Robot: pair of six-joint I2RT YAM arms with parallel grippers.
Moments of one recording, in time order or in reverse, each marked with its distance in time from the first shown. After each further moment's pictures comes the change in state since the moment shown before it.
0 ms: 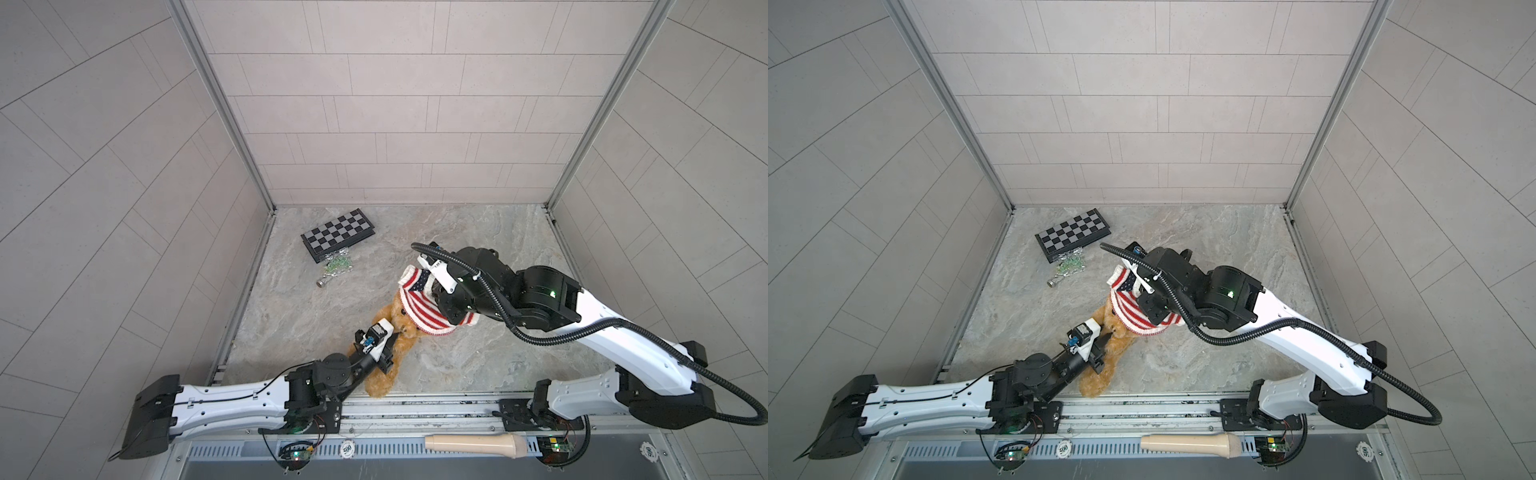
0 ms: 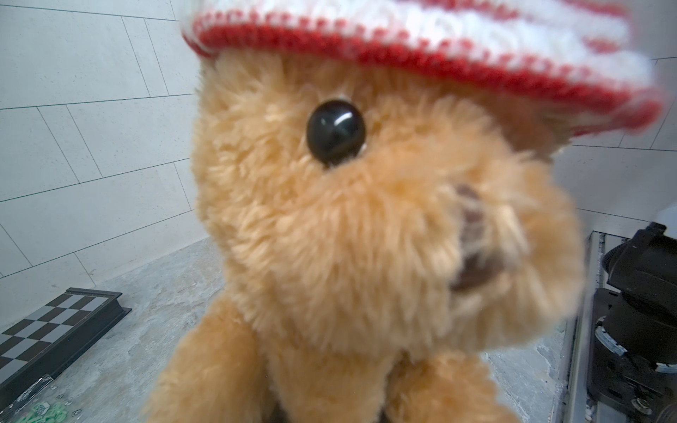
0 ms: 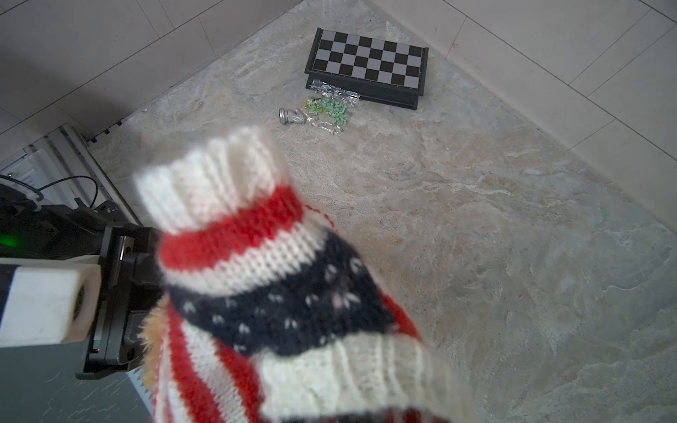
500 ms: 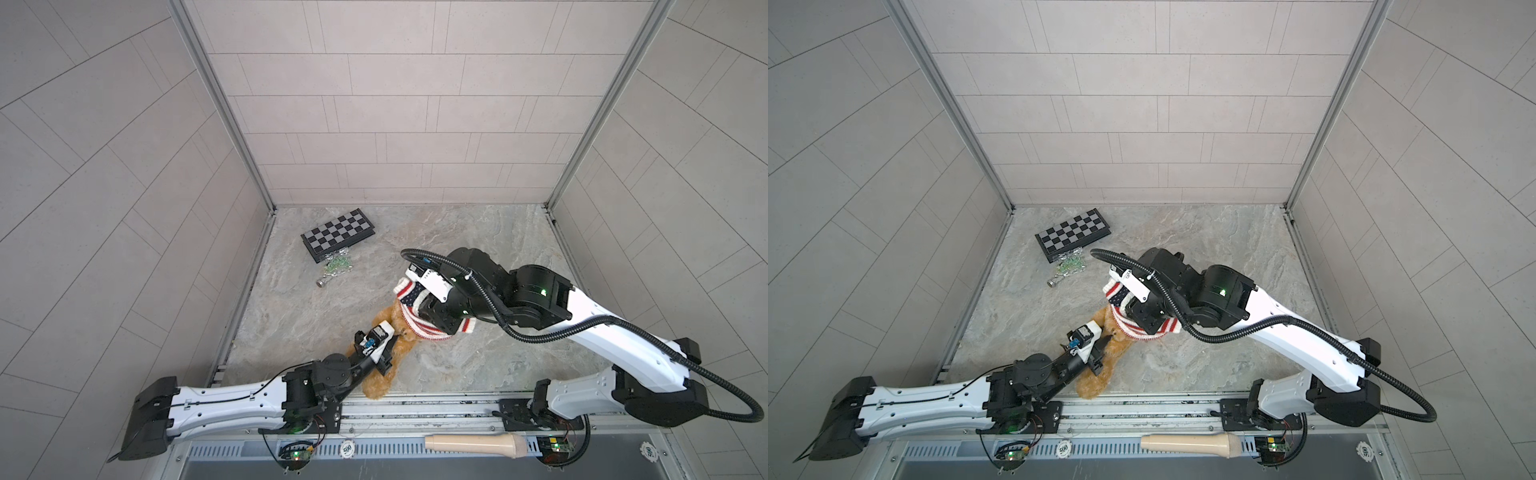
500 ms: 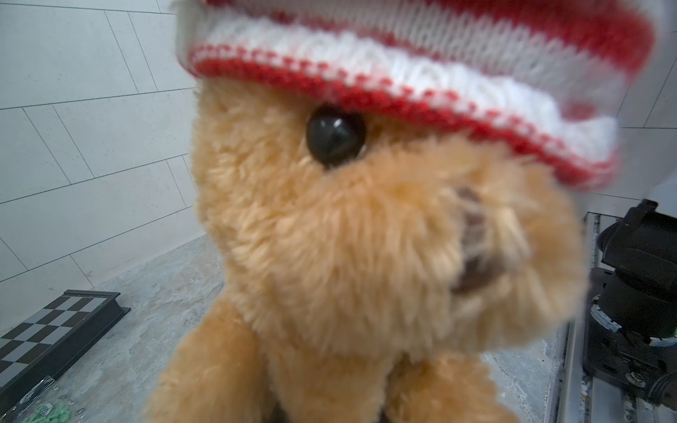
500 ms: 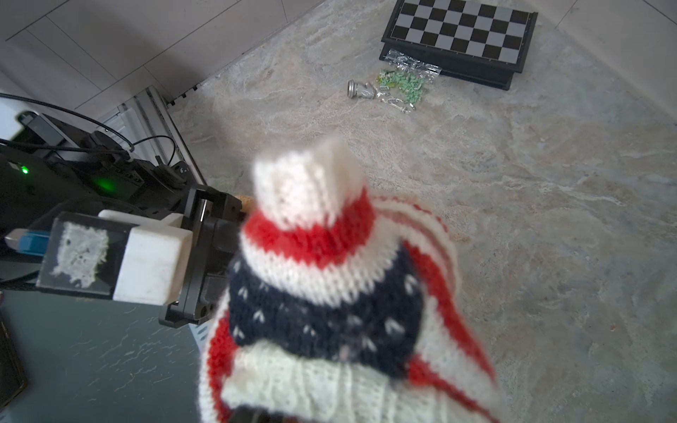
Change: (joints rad) left arm 0.000 -0.036 0.000 -0.068 0.018 0.015; right arm -0.003 0.030 0.000 -0.011 -0.189 -0.040
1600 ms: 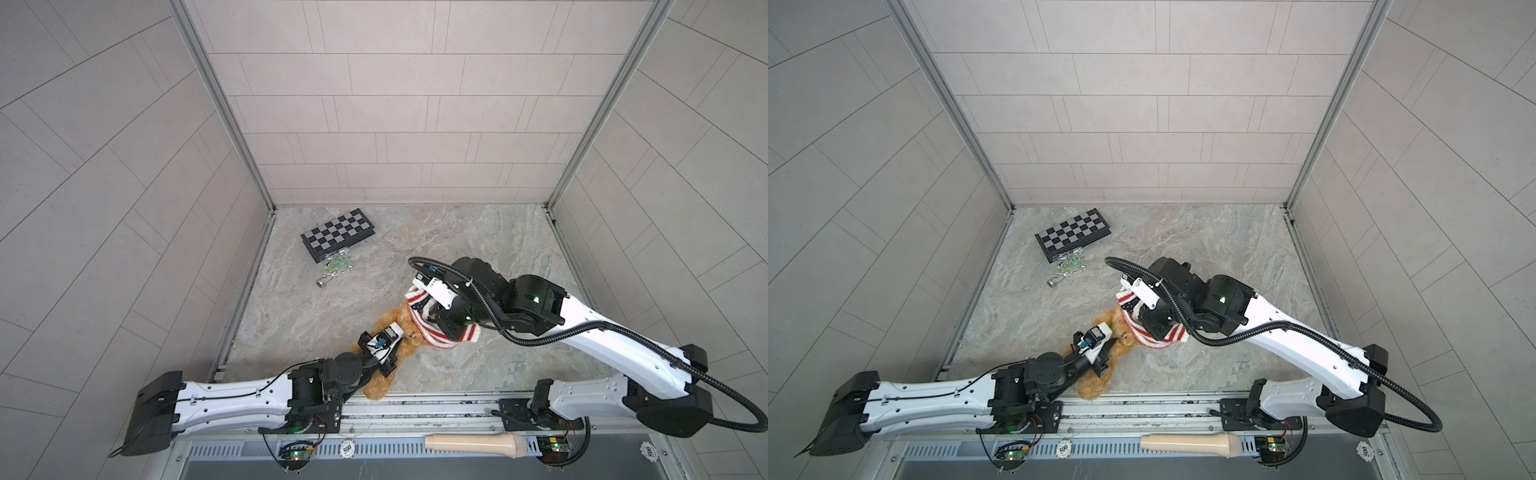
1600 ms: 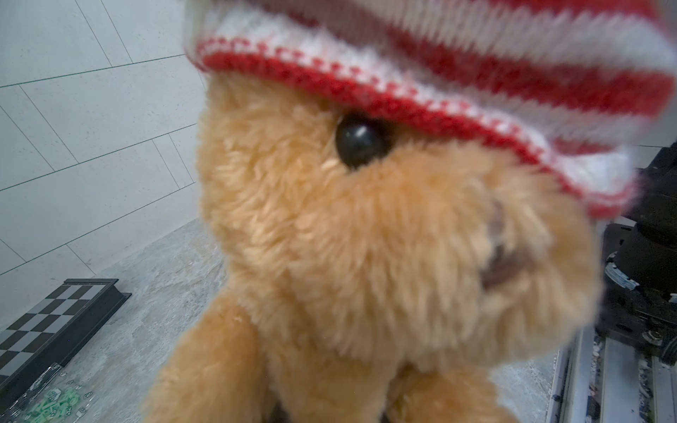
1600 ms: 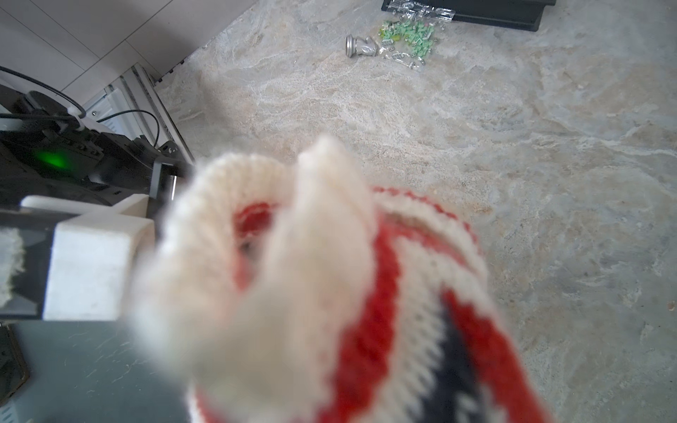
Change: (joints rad) left arm 0.000 0.097 0.045 -0.061 -0.020 -0.015; right arm -0.065 -0.114 -0.253 0.129 -0.088 0.009
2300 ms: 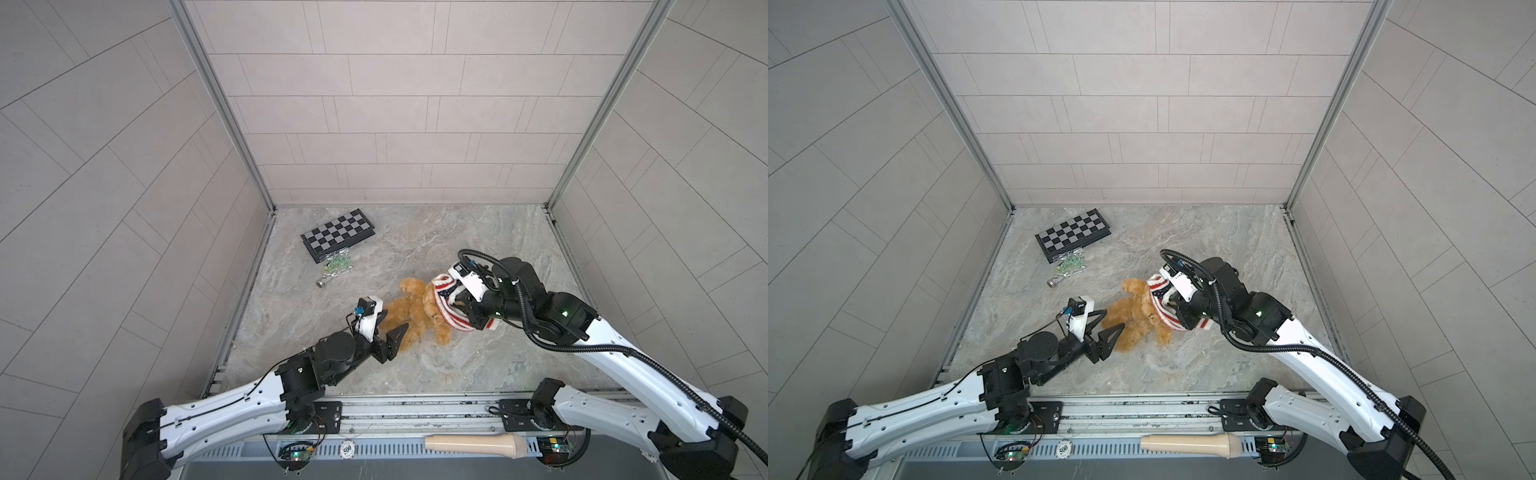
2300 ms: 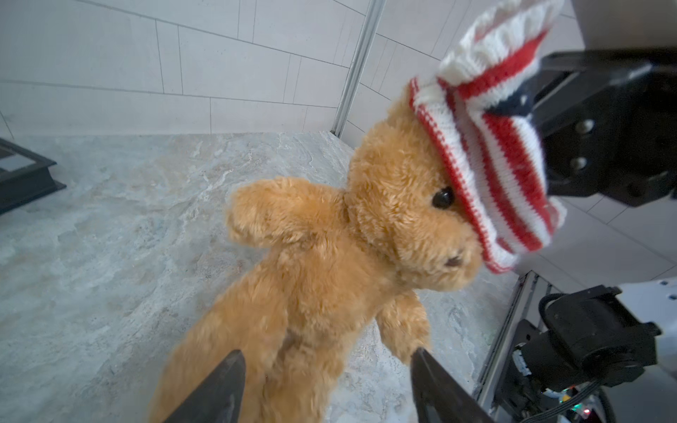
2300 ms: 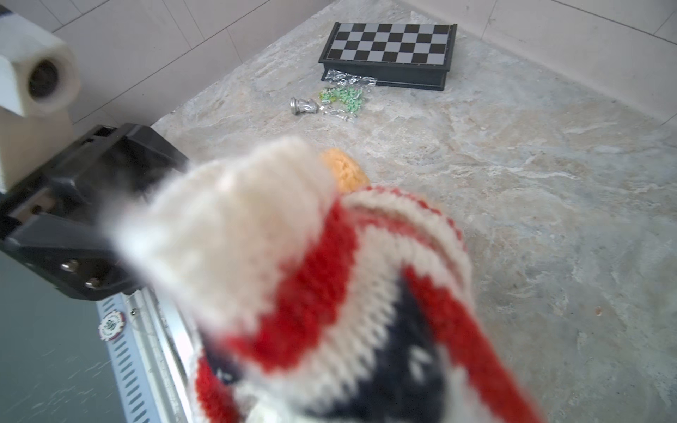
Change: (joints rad) left arm 0.254 -0.114 0.081 -0.260 0.296 -0.501; right arm -0.312 -0.256 -0.388 0.320 -0.130 -0.185
